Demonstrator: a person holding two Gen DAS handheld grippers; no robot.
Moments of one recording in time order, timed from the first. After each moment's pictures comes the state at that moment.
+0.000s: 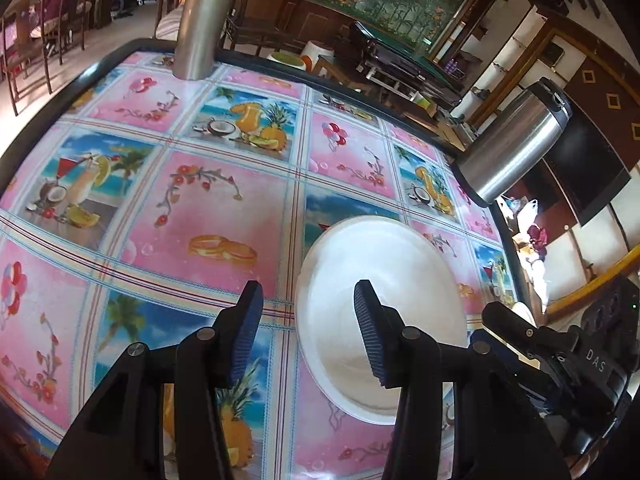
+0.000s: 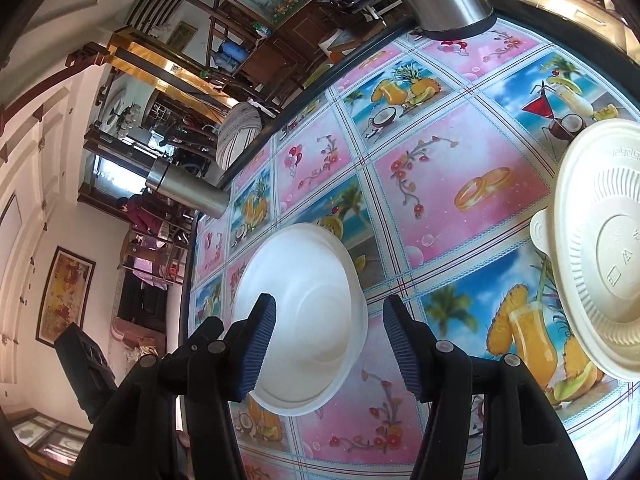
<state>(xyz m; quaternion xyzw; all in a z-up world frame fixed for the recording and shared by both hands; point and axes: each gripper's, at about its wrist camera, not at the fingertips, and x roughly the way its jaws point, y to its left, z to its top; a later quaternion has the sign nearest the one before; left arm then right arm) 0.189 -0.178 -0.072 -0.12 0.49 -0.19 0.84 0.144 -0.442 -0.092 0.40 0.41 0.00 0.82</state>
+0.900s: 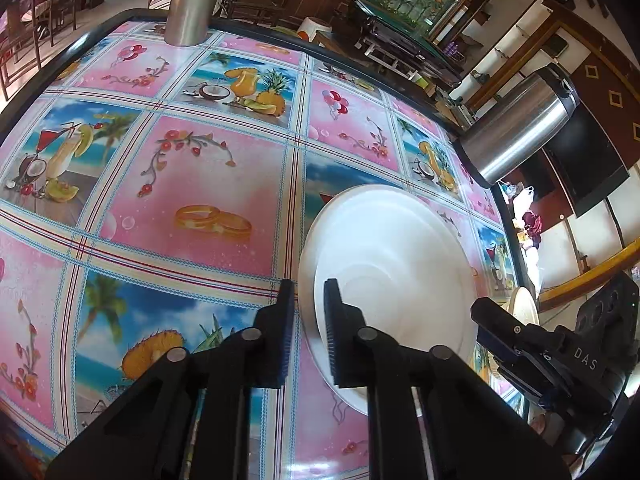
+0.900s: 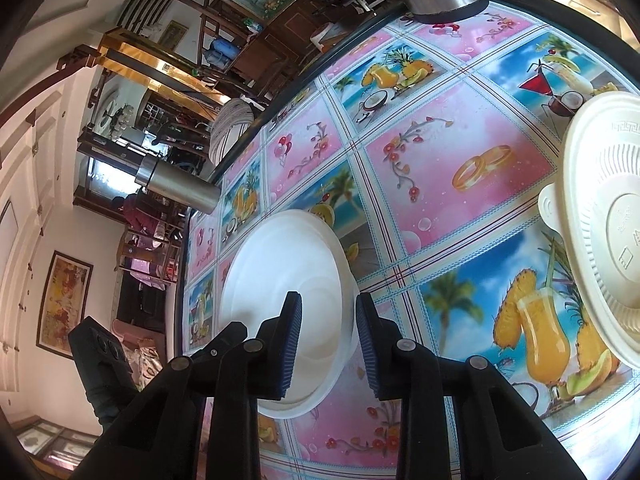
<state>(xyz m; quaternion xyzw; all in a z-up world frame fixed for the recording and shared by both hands) 0.193 -0.181 -0.091 -0.12 0.52 -0.20 0.82 0.145 -0.437 -0.105 0.41 0.42 -0.01 0.81</state>
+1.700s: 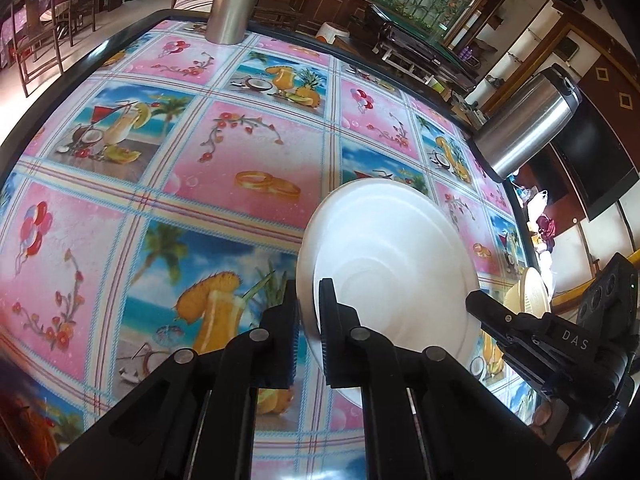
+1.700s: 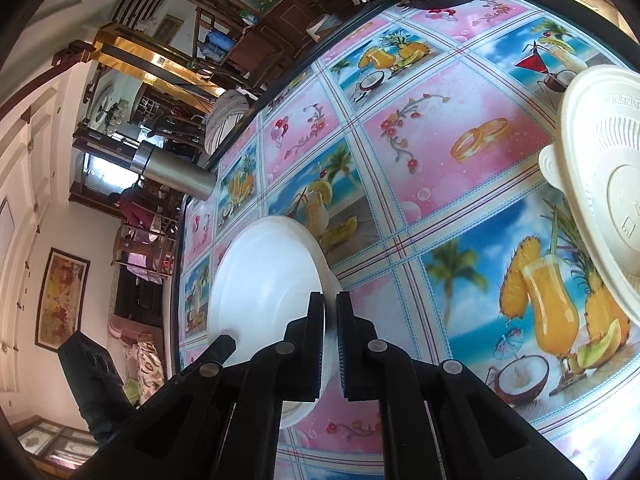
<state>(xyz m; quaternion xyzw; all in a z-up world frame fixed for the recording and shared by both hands) 0.151 -0.142 -0.086 -0.11 0.52 -0.17 0.83 0.136 -0.416 -0.111 0.41 0.44 0.00 0.80</state>
